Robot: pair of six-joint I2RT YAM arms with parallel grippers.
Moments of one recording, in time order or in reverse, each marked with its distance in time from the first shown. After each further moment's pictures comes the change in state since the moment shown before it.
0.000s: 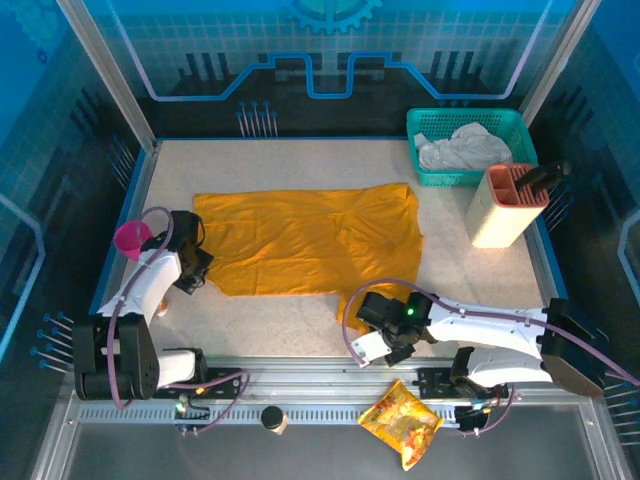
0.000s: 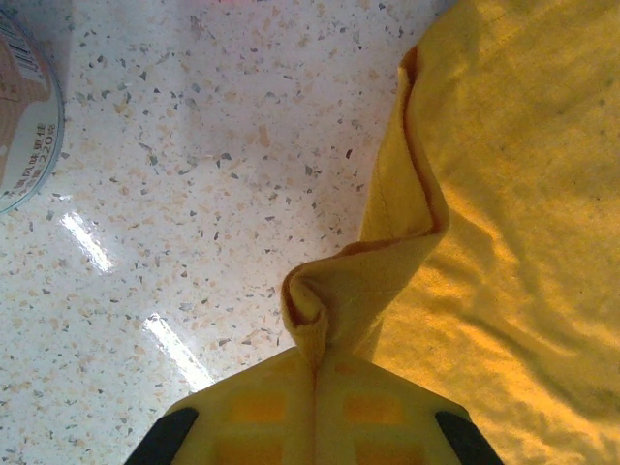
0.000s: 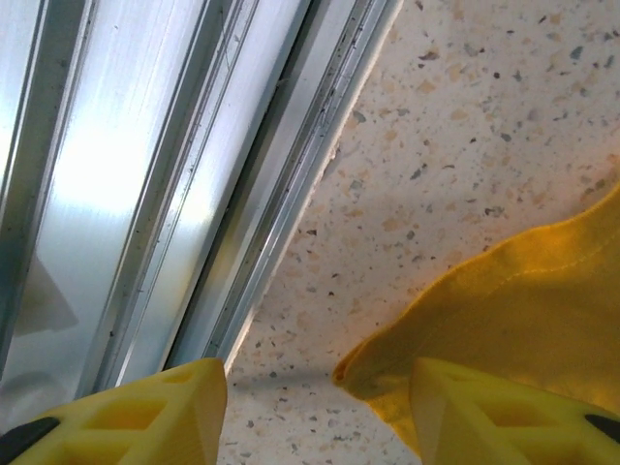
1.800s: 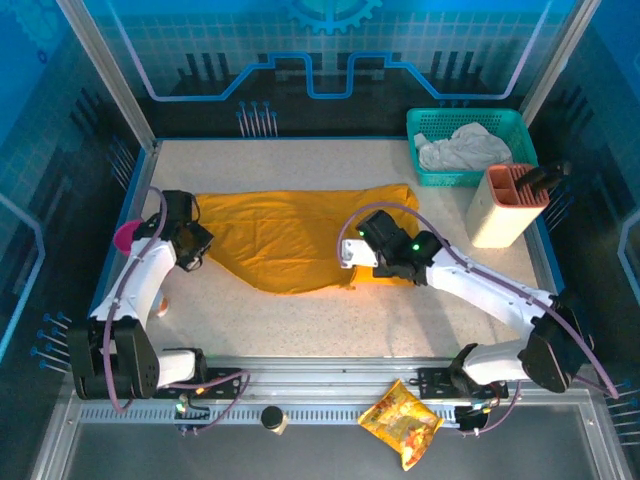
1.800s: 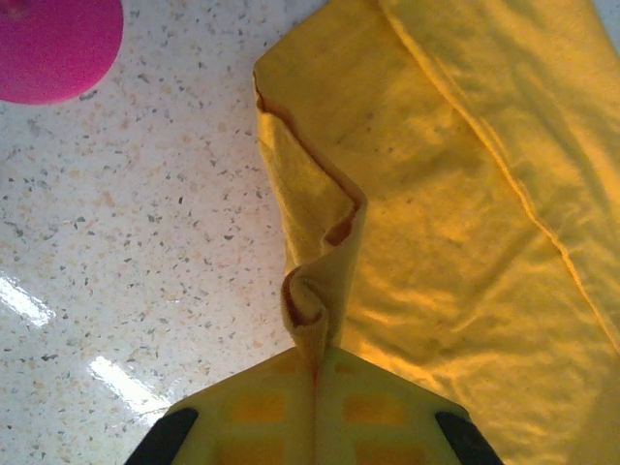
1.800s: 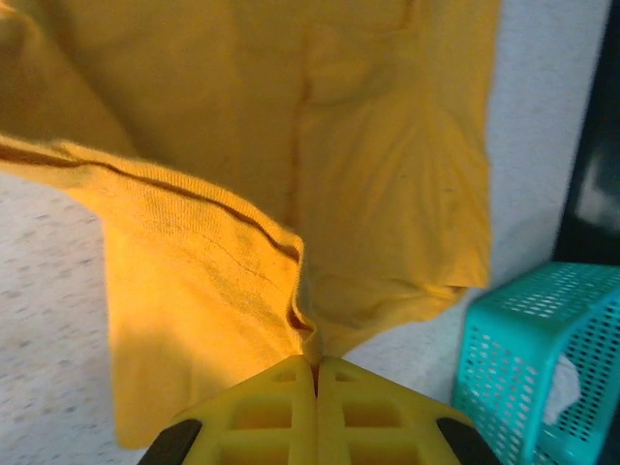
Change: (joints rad) left arm 0.000 0.007 0.174 -0.002 0.086 0.124; right arm -0.349 0.145 0.439 0.100 0.405 -0.008
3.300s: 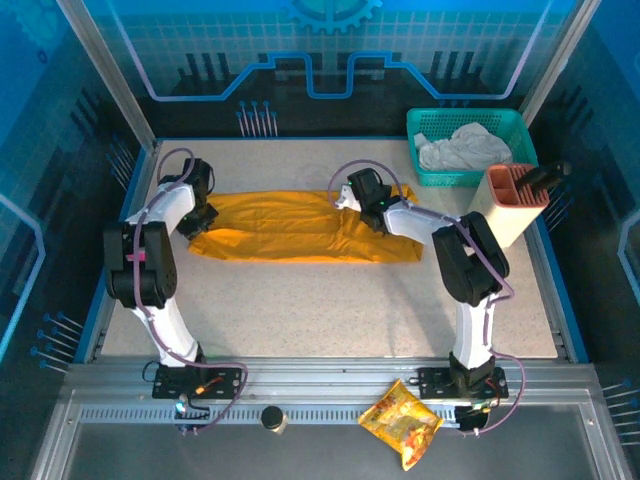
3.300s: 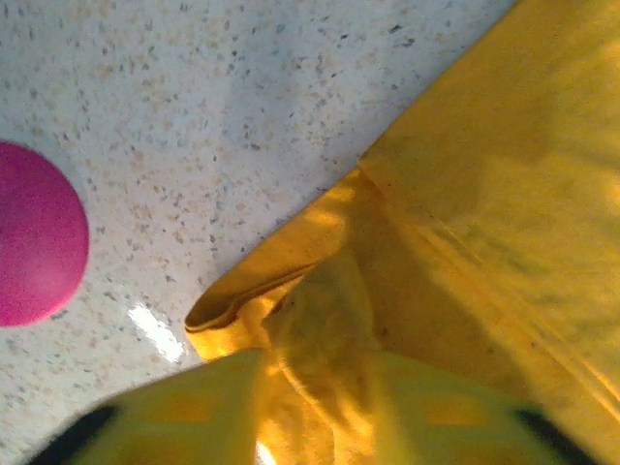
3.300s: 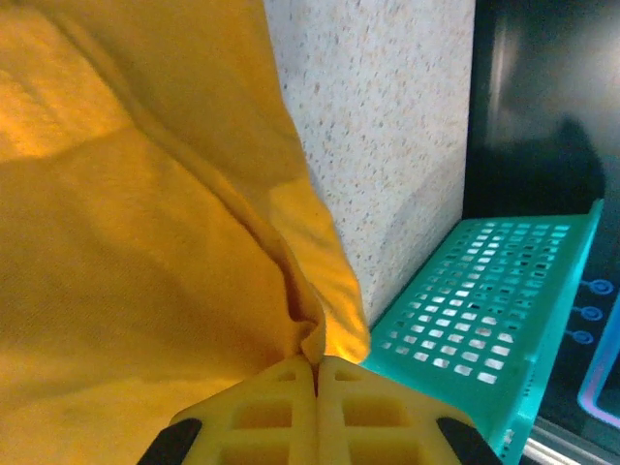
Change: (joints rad) left arm 0.000 0.581 0.402 -0.058 -0.239 0.076; right arm -0.262 0.644 0.280 0.554 0.178 -0.111
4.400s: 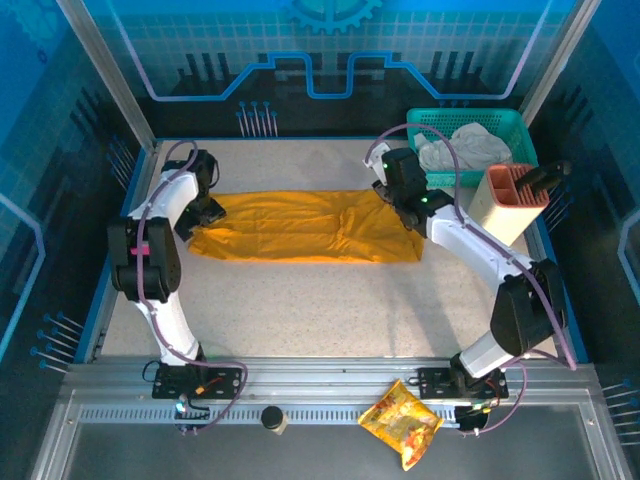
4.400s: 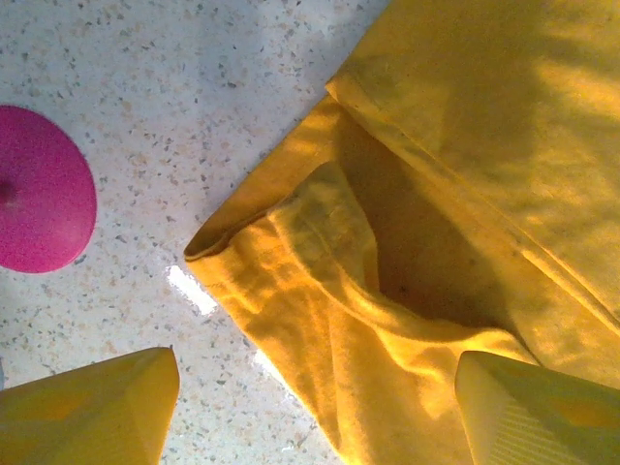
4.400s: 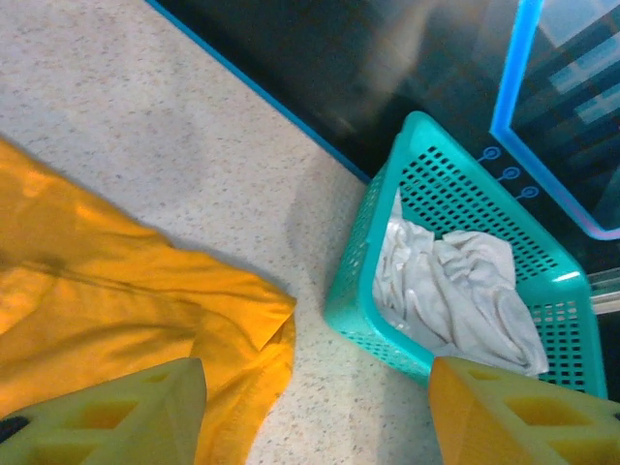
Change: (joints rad) left arm -0.027 0.071 0.176 -0.232 0.056 0.045; right arm -0.032 -0.457 -0.091 -0.126 -0.124 0.574
